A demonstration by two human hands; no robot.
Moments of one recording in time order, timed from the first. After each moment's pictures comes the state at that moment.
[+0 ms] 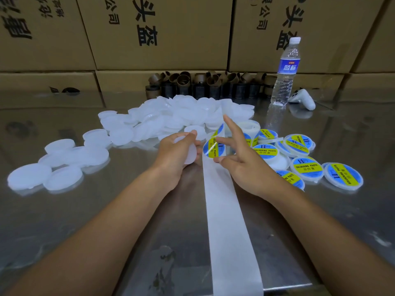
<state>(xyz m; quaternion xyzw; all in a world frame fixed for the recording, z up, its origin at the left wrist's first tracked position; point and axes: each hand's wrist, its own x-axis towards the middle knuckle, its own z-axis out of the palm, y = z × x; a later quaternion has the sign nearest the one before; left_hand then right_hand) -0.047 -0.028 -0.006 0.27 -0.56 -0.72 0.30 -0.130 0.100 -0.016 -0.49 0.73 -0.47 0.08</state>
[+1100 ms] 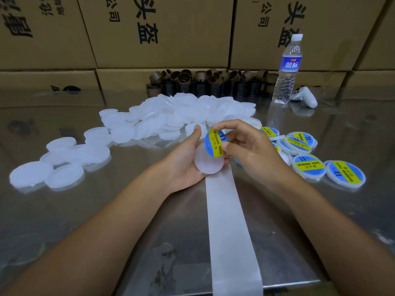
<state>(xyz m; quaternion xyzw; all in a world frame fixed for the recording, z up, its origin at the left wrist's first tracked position) -0.048 -0.023 -0.011 0.12 -0.48 -0.87 0.05 -0.123 0.104 0.001 -0.49 0.61 -0.61 0.13</state>
